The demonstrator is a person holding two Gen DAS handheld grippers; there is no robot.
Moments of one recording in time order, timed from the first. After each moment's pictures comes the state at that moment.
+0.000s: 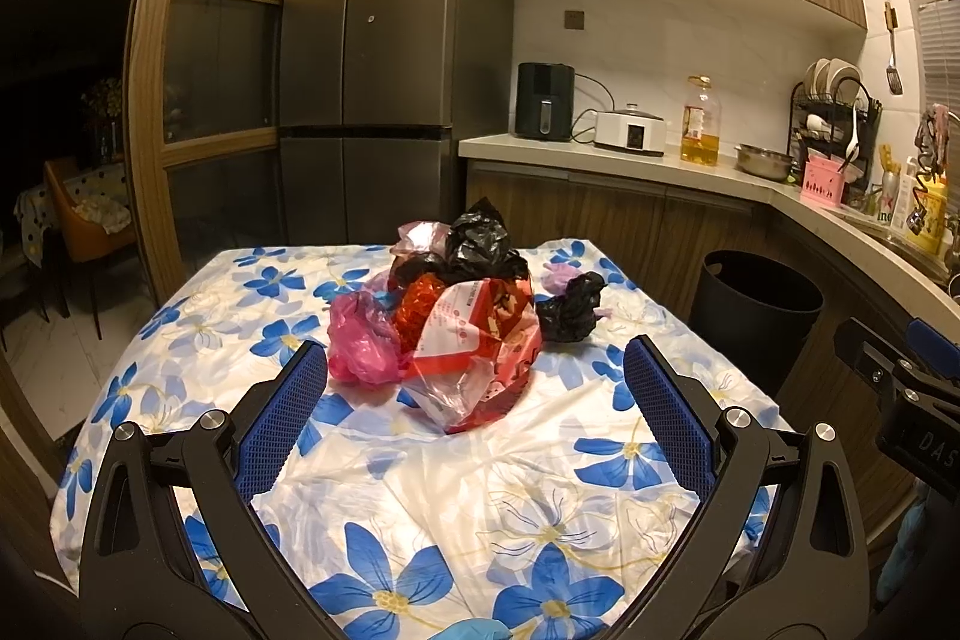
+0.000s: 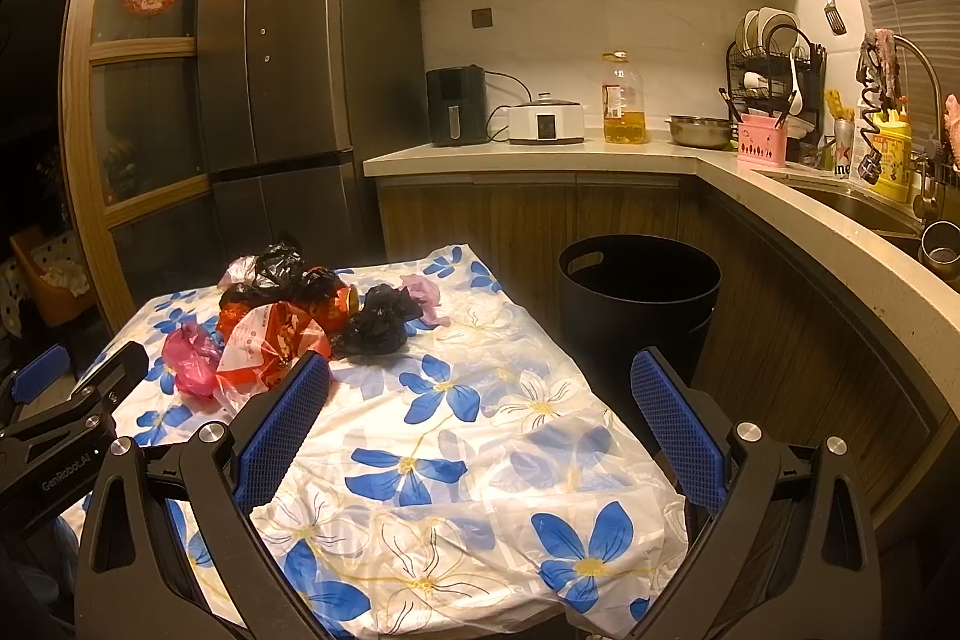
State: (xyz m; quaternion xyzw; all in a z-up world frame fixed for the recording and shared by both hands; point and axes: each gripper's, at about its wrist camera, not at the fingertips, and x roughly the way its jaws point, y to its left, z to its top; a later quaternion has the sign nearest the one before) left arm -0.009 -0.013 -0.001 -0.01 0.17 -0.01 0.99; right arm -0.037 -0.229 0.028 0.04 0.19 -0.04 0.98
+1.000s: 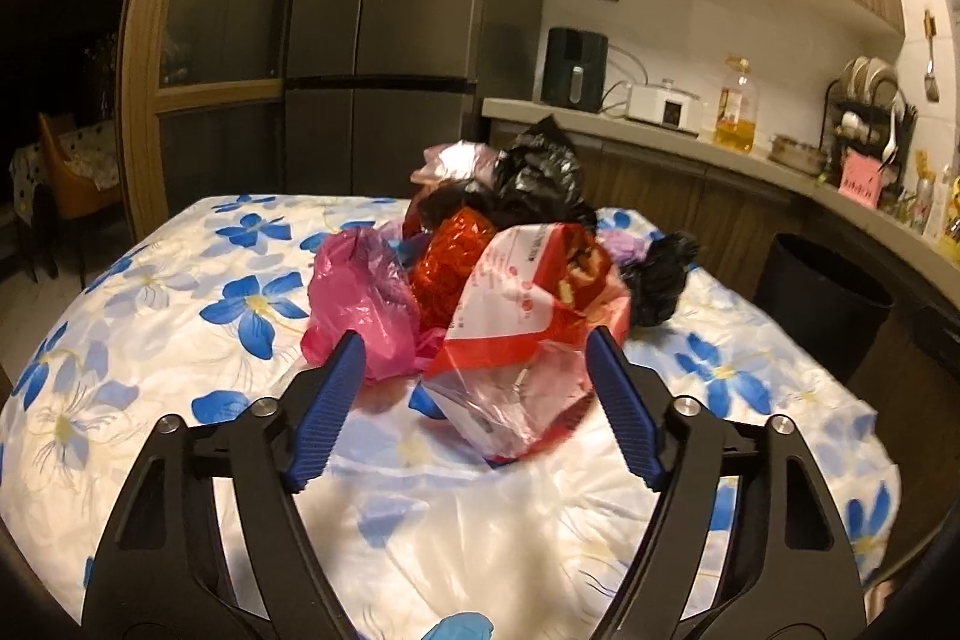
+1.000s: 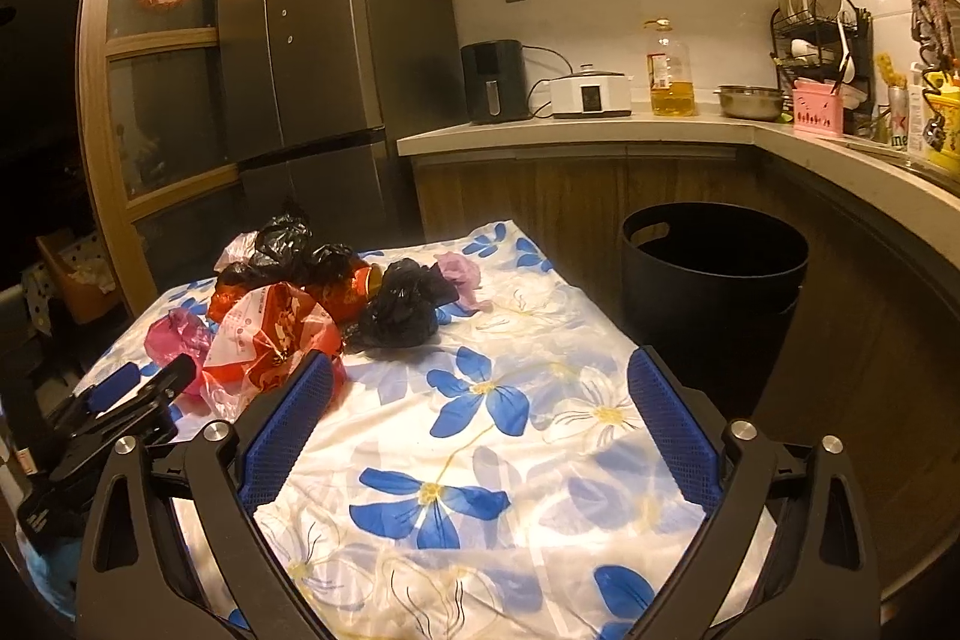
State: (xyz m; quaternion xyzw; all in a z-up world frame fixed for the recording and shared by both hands) left arm 0.094 0.020 -0.074 -0.04 0.21 0.00 0.98; right arm 0.034 -0.229 -0.019 0.06 0.20 0.03 0.98
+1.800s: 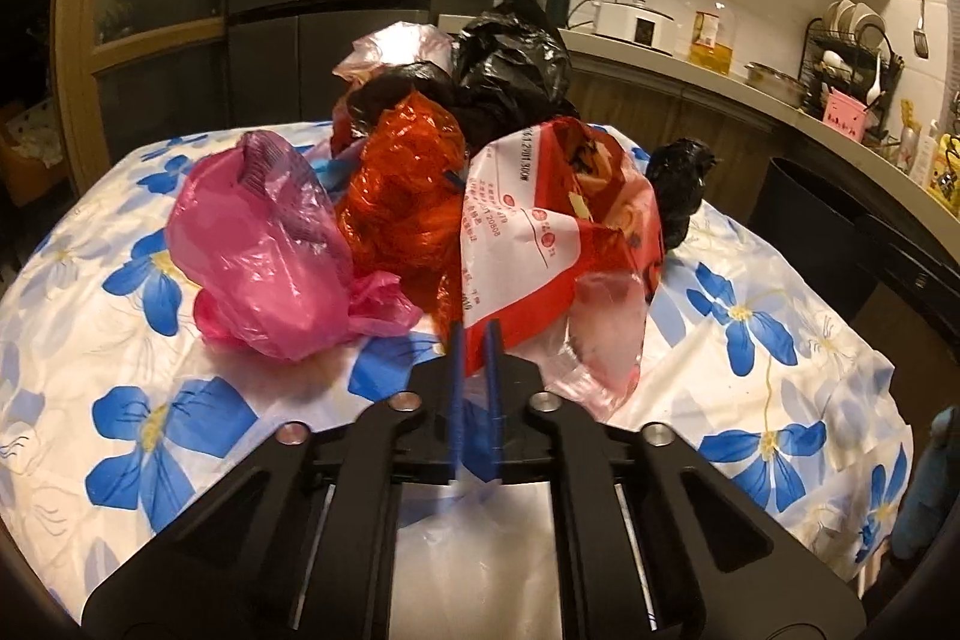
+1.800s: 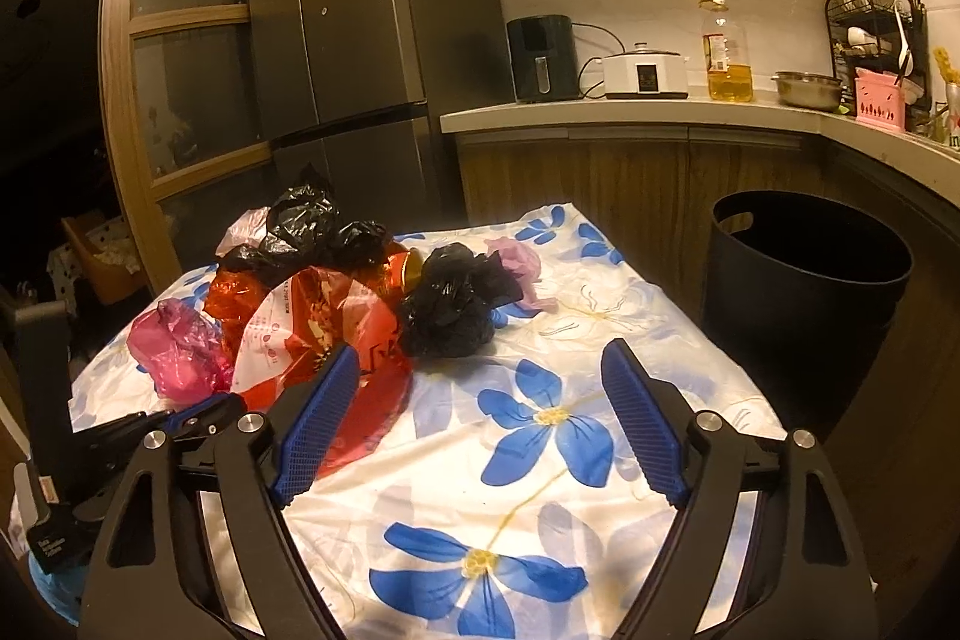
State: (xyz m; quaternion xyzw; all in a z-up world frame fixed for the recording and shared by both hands) left arm 0.149 0.011 -0.110 -0.03 0.30 -0.06 0.95; right arm 0.098 -0.206 -0.042 0.06 0.22 0.08 0.97
